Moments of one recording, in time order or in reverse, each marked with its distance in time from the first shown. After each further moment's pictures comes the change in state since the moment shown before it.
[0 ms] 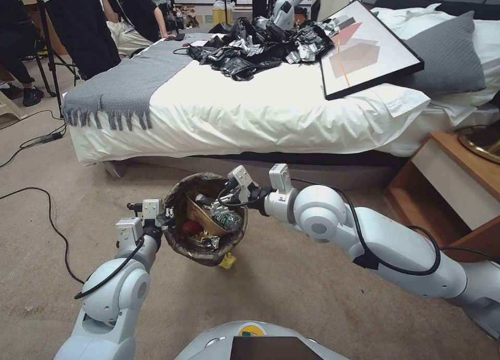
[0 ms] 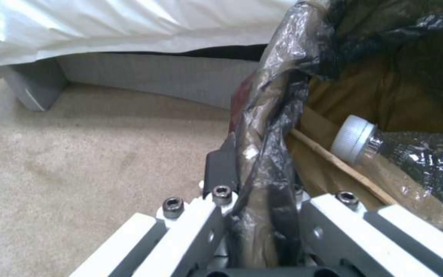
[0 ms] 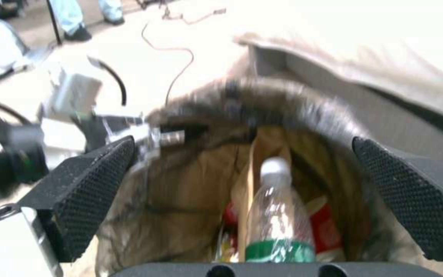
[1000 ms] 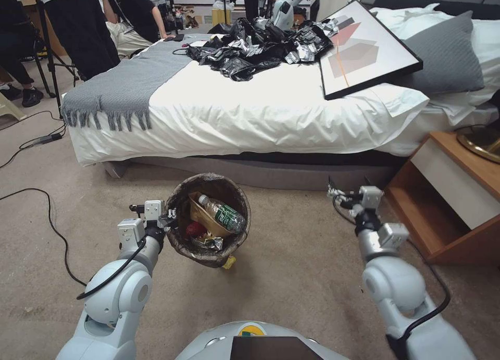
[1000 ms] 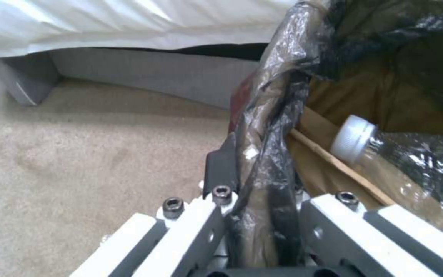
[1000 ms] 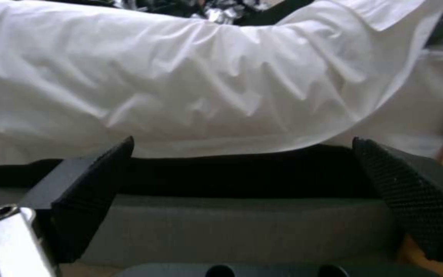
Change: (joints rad) left arm 0.009 0.018 0.027 -0.015 -0.061 0.000 -0.063; right arm -1.130 0.428 1.038 -0.035 -1.008 0.561 -0.034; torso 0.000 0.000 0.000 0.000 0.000
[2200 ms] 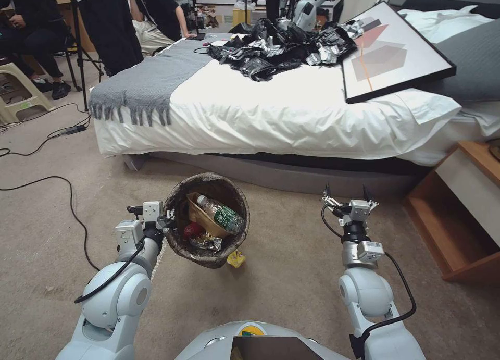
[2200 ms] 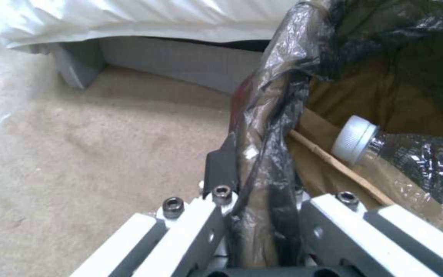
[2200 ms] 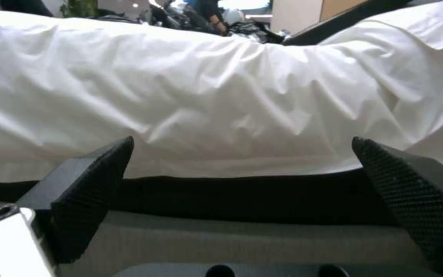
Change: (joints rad) left arm 0.014 -0.012 -0.002 -0.013 0.006 0.000 -0.008; right arm 0.030 0.161 -0.021 -0.099 -0.190 0.156 -0.008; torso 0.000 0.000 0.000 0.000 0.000
